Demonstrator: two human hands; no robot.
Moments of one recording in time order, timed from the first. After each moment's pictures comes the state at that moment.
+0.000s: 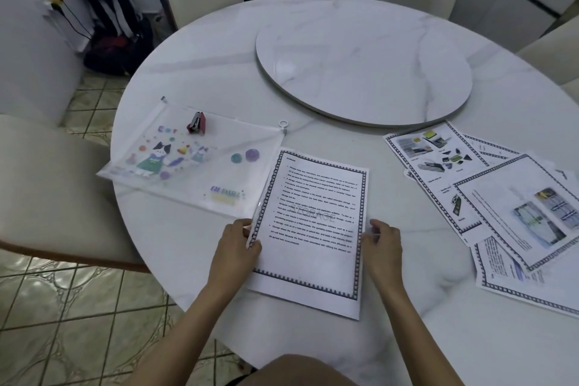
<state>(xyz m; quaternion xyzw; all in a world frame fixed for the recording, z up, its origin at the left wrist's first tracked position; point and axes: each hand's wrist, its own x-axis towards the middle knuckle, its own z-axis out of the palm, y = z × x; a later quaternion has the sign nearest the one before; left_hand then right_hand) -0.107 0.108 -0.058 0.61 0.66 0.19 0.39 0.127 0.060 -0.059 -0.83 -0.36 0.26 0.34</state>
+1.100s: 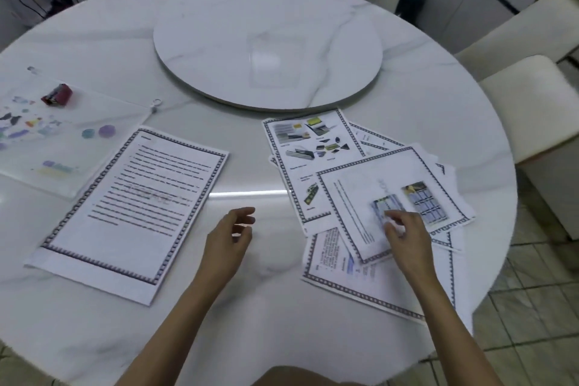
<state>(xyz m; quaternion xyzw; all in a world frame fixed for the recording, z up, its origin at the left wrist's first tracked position) 0.188 0.030 -0.045 0.60 0.61 0.31 0.42 0.484 -0.012 -0.052 -0.80 -0.48 0.20 0.31</state>
